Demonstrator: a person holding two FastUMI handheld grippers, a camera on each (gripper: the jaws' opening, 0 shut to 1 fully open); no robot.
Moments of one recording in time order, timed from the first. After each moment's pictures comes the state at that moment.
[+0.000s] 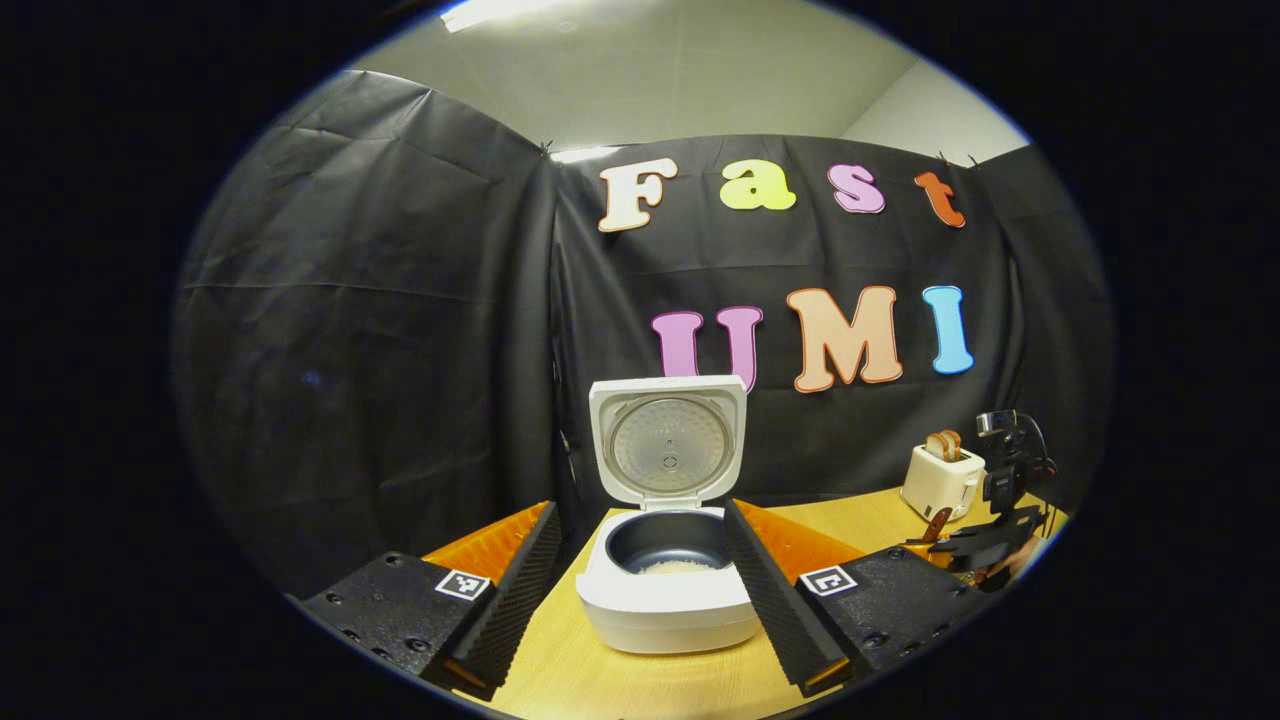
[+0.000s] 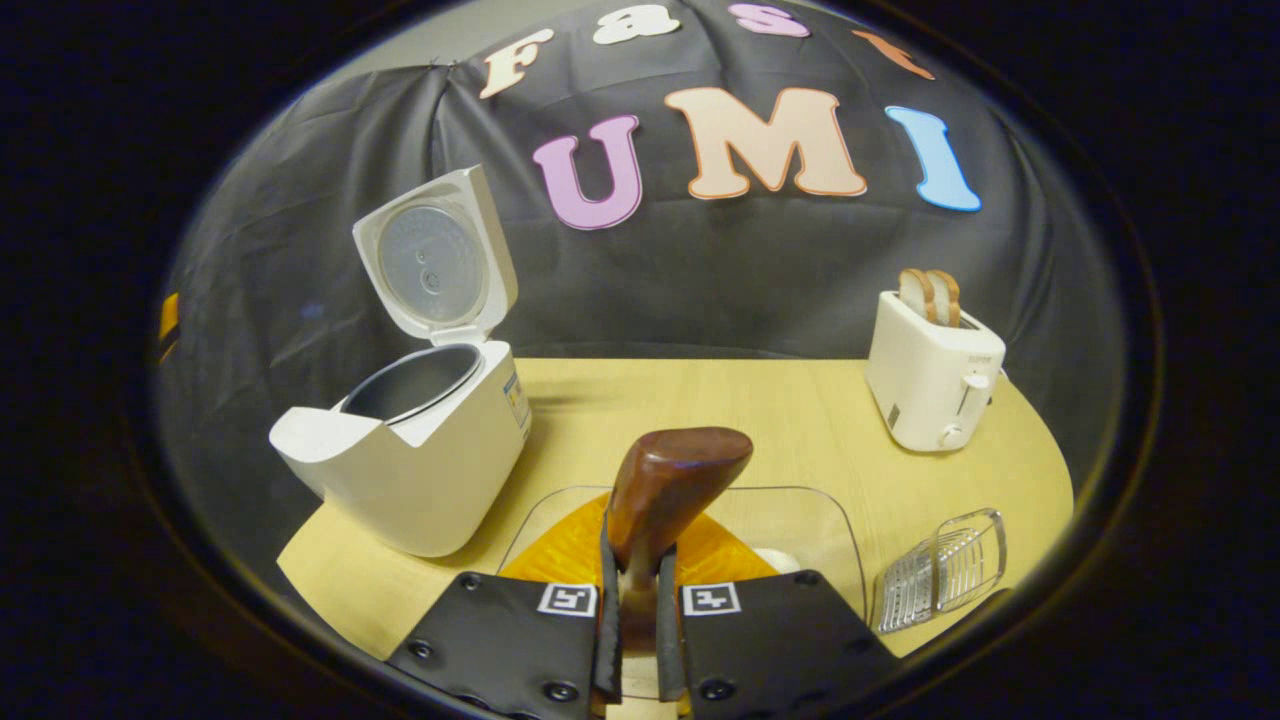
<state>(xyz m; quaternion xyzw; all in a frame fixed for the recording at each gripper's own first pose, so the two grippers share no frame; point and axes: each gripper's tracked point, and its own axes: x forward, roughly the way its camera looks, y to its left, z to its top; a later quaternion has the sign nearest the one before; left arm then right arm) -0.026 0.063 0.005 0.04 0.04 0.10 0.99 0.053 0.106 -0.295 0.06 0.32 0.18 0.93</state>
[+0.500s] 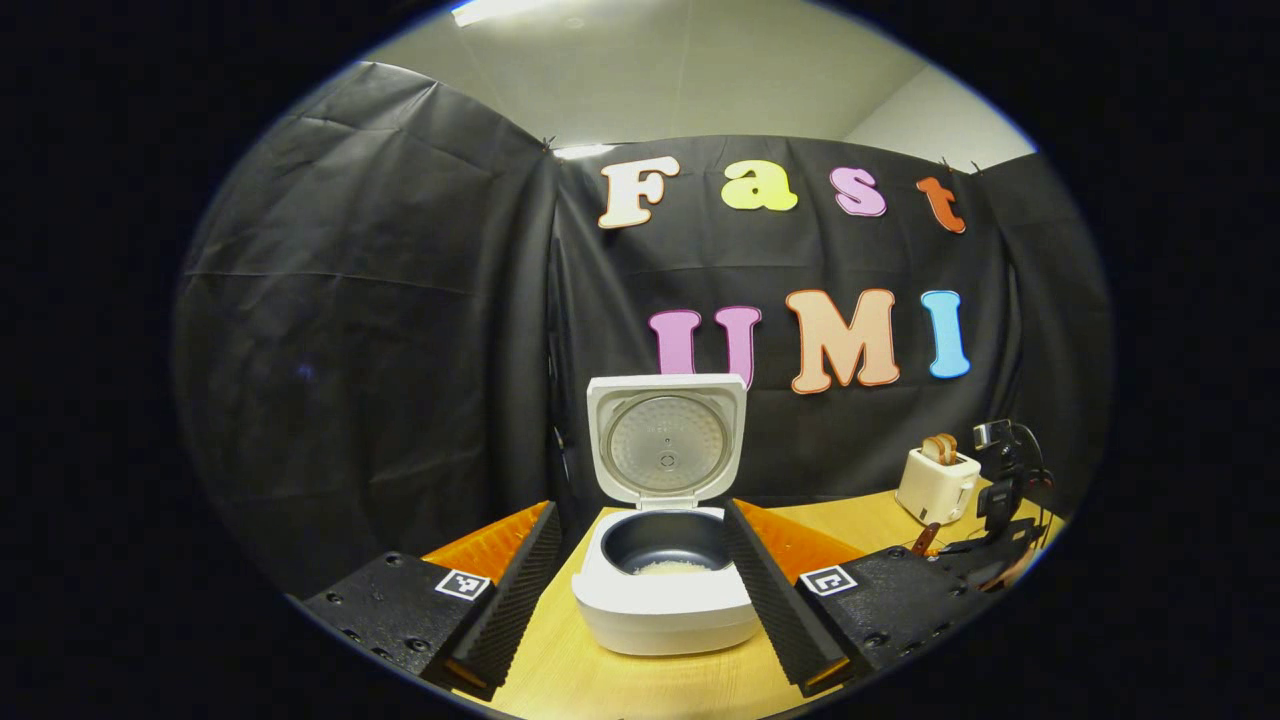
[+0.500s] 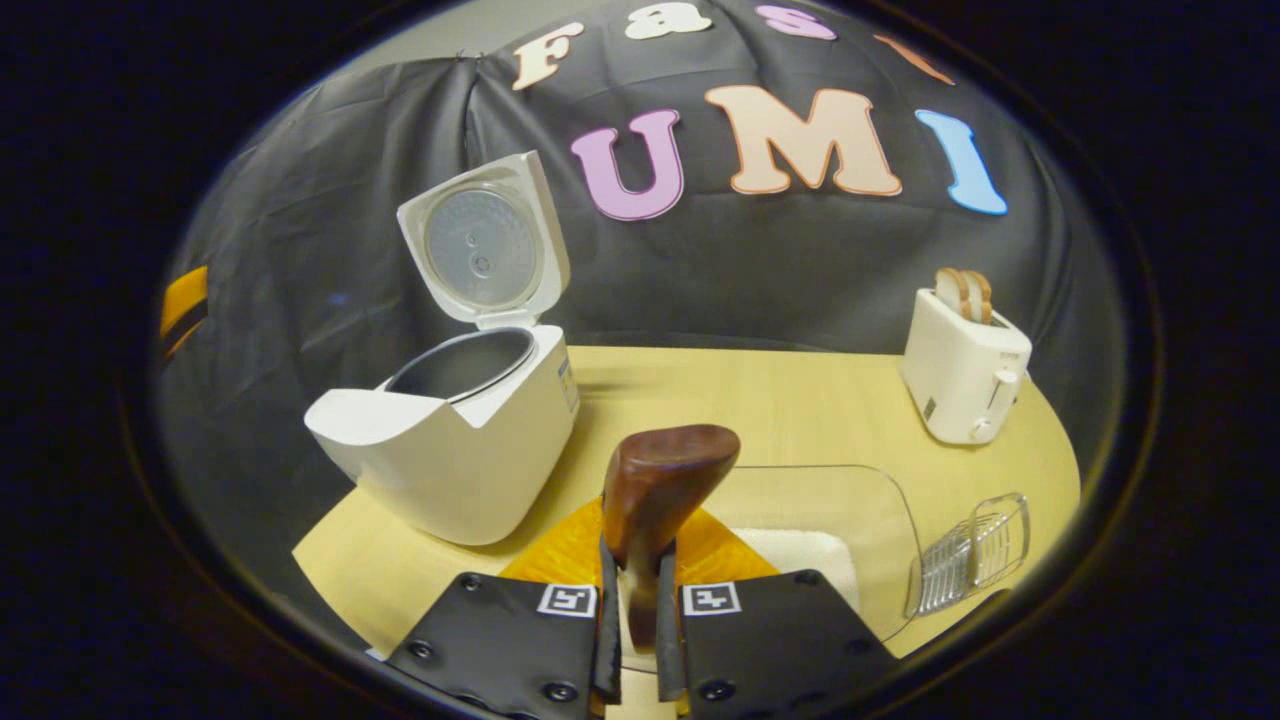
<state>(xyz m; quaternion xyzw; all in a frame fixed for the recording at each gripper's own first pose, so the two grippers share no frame) -0.020 0.063 0.002 0.03 0.04 0.09 1.00 0.021 0.143 -0.291 0.09 0.35 0.21 0.91</state>
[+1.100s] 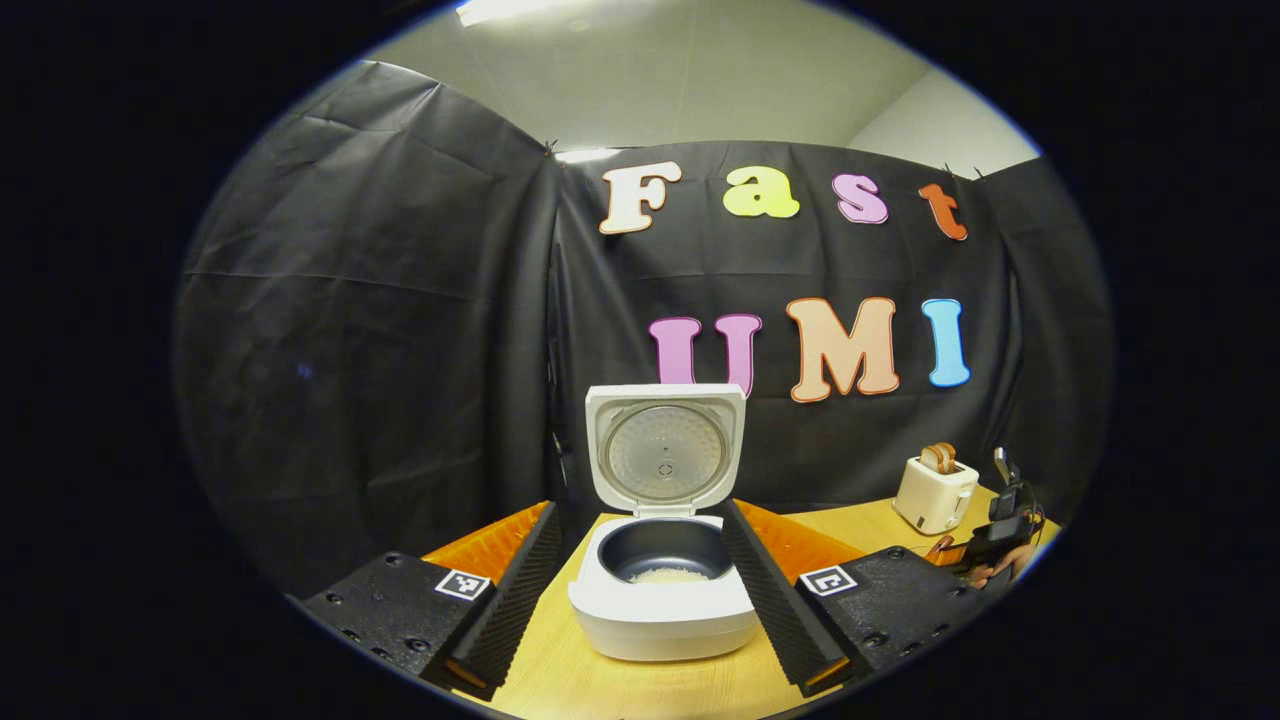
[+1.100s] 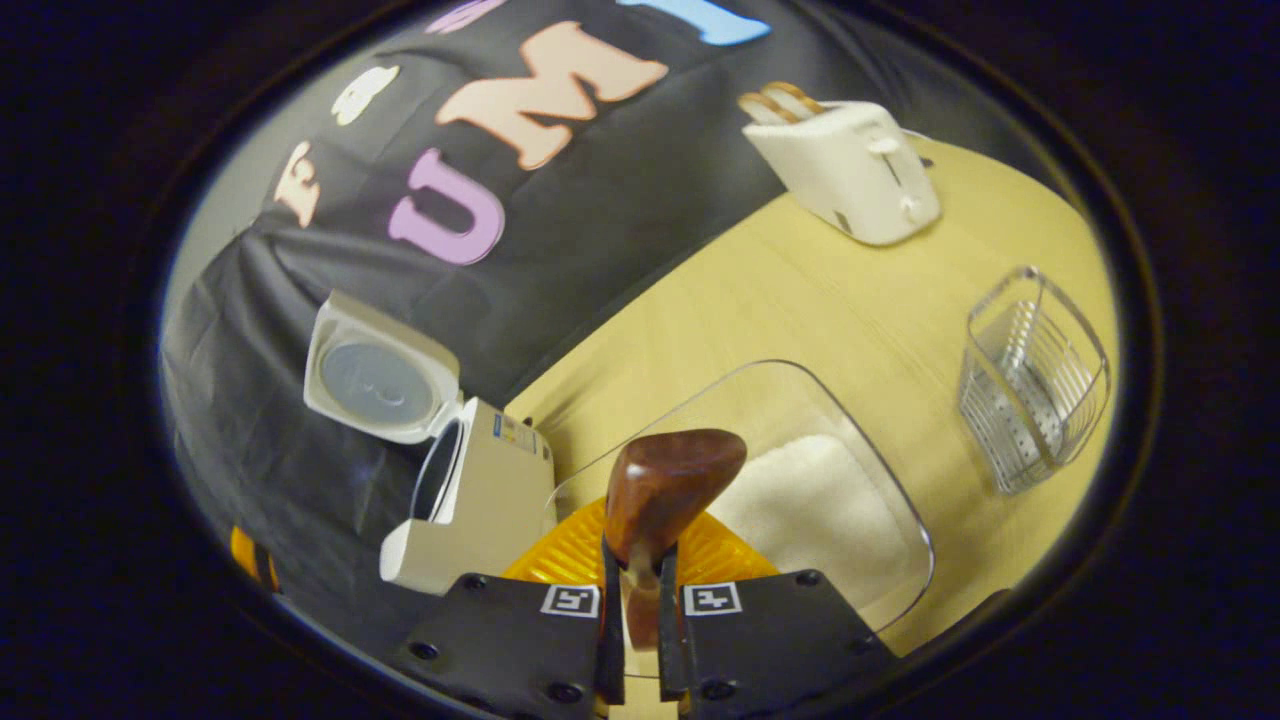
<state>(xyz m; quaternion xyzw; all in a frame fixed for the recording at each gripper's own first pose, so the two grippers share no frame) -0.018 0.061 0.009 0.03 0.03 0.09 0.99 0.034 0.074 -0.344 0.39 0.46 0.07 0.79</state>
